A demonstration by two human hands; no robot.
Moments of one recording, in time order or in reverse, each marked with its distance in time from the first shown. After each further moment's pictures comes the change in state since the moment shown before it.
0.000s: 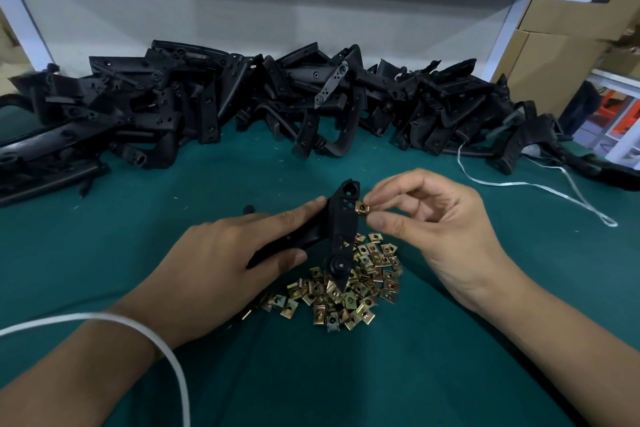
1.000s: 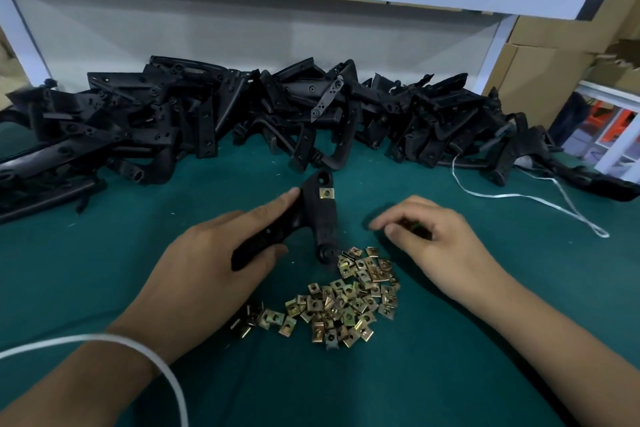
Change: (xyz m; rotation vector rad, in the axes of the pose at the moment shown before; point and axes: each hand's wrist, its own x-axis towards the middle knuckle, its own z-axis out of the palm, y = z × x) left_hand -0.001 -0.010 0.005 -0.172 0.230 -0.092; right_hand 0.000 0.010 -0.027 -0.760 0.037 0.188
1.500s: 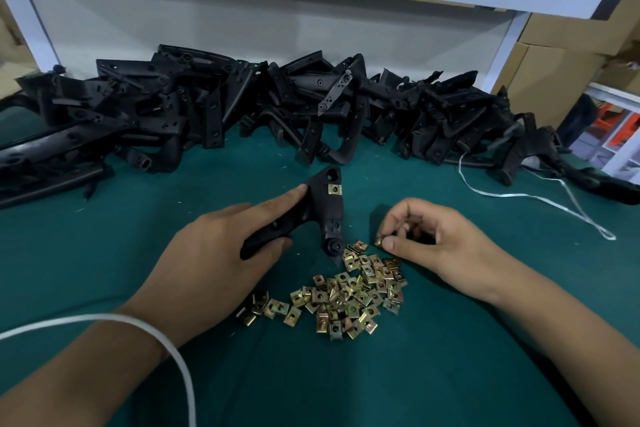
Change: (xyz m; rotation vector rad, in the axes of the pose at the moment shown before) left_hand 0.001 0.001 0.000 0.039 -0.035 -0.026; right_hand 0.002 0.002 -0.011 0.171 -0.245 0.033
